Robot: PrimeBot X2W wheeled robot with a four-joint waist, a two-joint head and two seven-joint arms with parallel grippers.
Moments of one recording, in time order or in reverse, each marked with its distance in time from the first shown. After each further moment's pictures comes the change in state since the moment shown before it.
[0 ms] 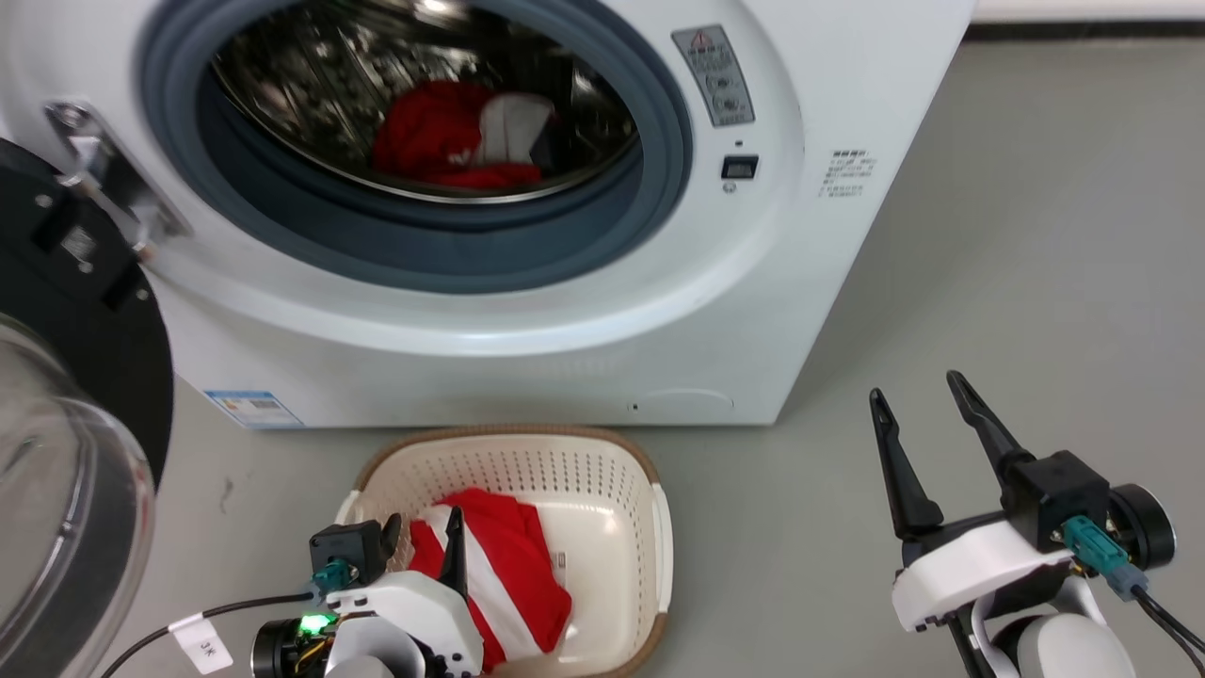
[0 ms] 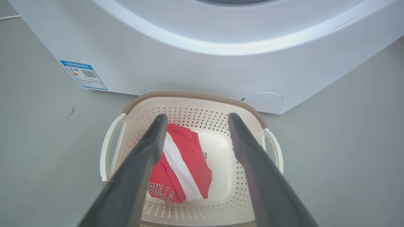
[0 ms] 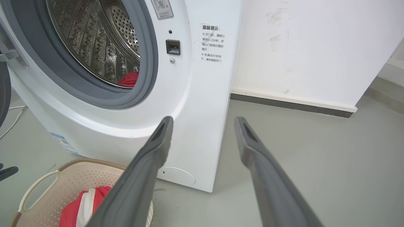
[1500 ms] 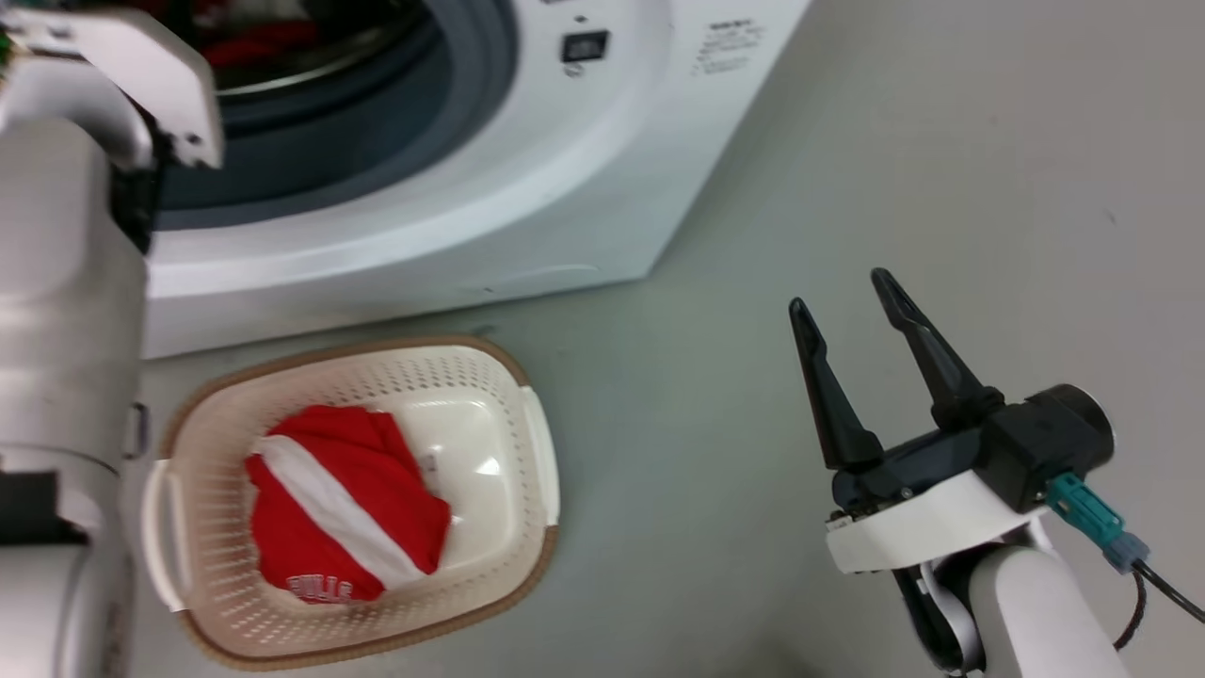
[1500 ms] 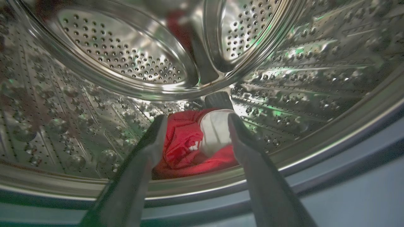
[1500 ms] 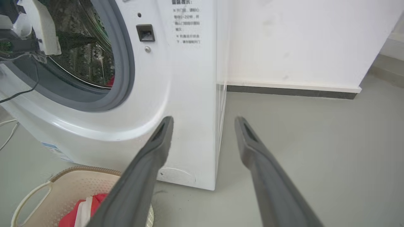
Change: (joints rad) left arm -0.858 0.279 0.011 0.212 0.235 -0.047 0.135; right arm -0.097 -0.001 0.144 -0.120 0.107 0.000 -0.036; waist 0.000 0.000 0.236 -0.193
